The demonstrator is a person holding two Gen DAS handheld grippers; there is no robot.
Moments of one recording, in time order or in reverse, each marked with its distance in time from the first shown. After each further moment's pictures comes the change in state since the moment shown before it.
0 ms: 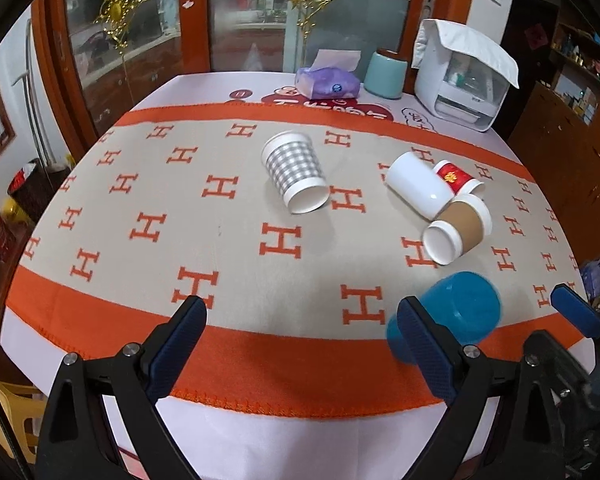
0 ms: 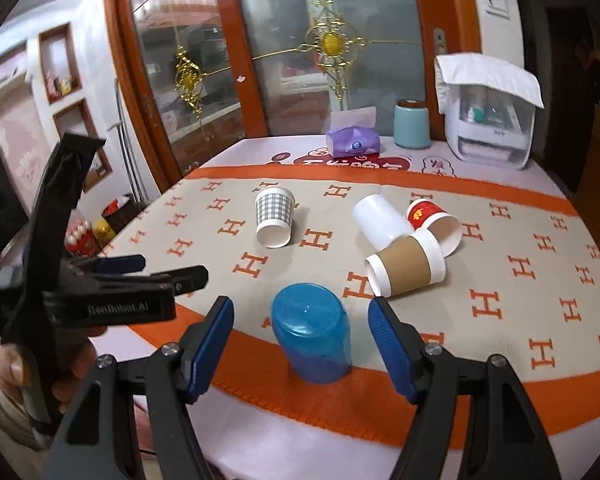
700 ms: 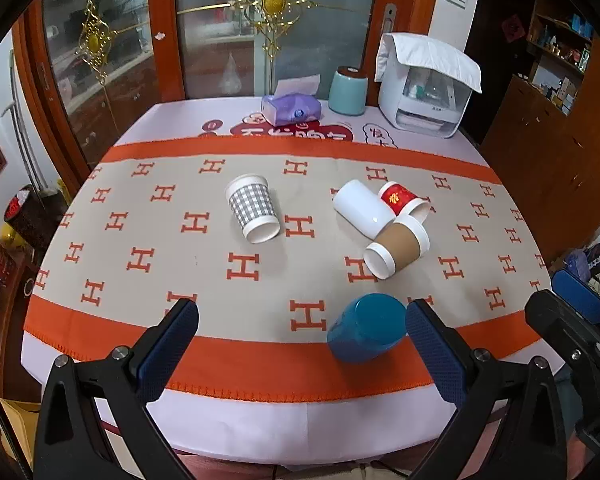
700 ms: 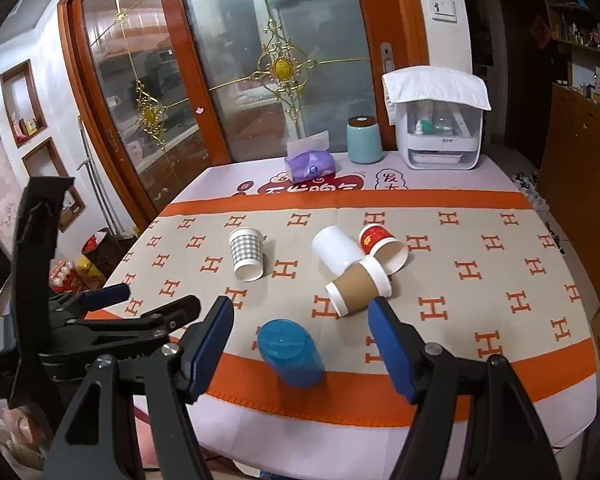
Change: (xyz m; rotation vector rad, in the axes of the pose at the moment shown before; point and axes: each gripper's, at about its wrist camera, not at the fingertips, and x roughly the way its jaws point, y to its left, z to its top) left arm -0.073 -0.049 0.032 0.057 -0.019 -0.026; right arm -0.060 -0.010 0.046 0.098 -0.032 -0.133
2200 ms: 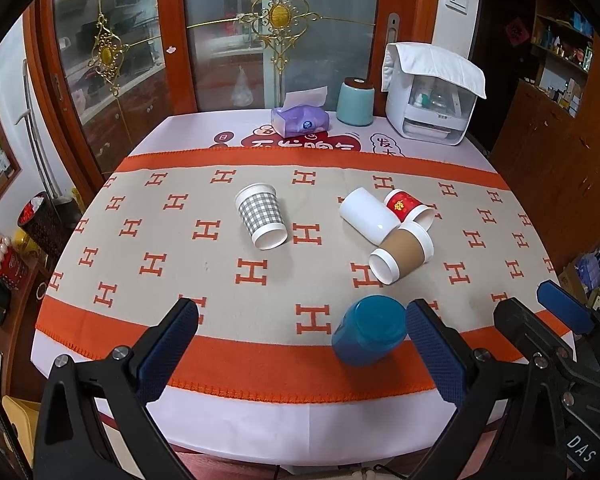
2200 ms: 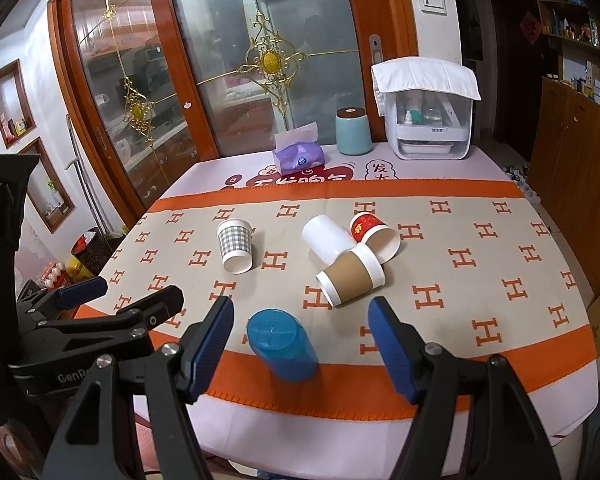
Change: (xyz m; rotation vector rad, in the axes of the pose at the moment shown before) left arm -0.009 -0.010 -0.007 0.005 -0.041 0.045; right arm 0.009 0.003 -0.015 0.019 0.017 -0.033
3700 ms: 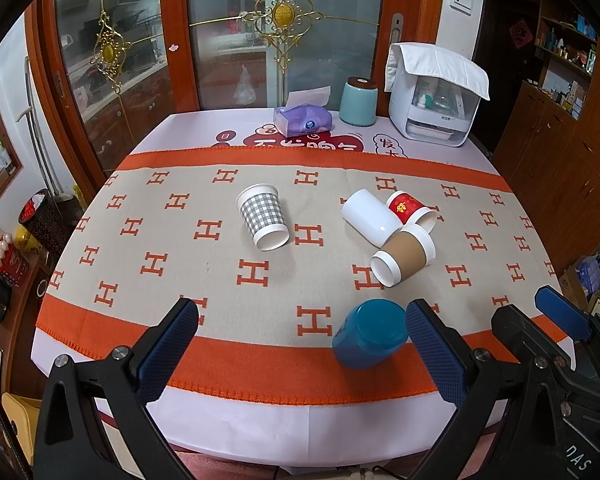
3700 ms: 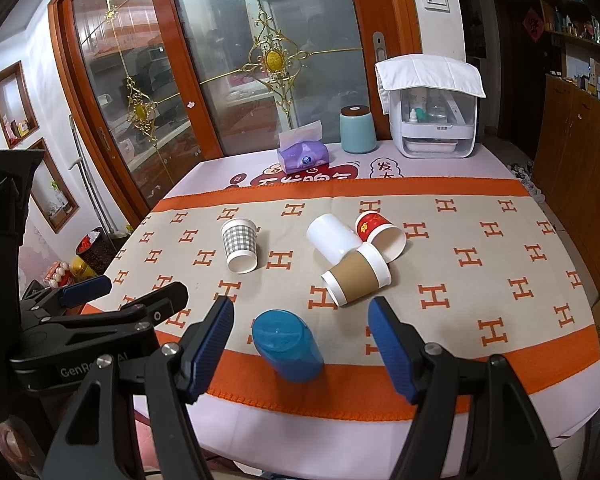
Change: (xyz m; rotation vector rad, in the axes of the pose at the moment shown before) left arm 0.001 0.002 0.003 -0.013 0.005 0.007; right arm 0.005 0.000 0.002 0.003 0.009 0.015
